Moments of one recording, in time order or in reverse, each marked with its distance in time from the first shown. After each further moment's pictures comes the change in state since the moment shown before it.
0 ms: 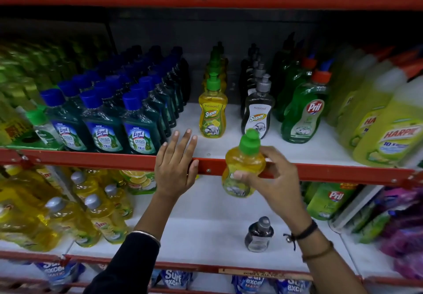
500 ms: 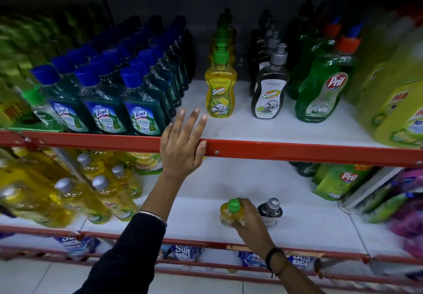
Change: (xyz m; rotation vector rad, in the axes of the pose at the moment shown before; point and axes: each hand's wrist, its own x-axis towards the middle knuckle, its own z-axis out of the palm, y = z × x) left_hand 0.001 -0.003 0.005 0.033 0.067 0.057; right_hand -0.118 0.167 0.062 -0.278 -0.334 0.463
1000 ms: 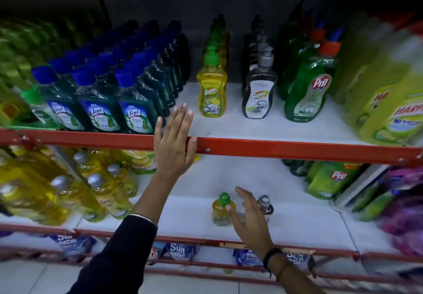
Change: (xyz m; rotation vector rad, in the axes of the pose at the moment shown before) left_hand 0.005 0.009 -0.020 -0.220 -0.093 -0.090; right_hand -0.018 -0.014 -0.020 -0.105 0.138 -0.150
